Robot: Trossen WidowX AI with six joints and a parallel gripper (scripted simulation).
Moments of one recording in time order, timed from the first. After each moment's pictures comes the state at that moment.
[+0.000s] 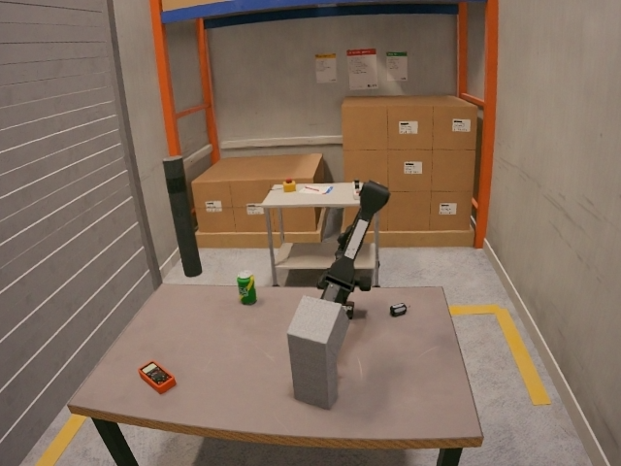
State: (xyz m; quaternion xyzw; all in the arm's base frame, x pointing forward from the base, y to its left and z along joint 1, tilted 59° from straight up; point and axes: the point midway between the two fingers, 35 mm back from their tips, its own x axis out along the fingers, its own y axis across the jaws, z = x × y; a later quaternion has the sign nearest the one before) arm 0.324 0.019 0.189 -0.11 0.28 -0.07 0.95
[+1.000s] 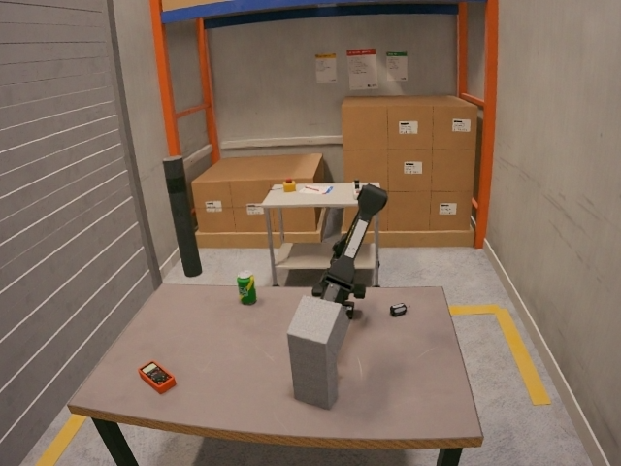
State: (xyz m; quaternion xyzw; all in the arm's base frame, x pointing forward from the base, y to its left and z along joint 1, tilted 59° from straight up) arm 0.350 0.030 0.167 -0.11 0.28 -0.07 0.95
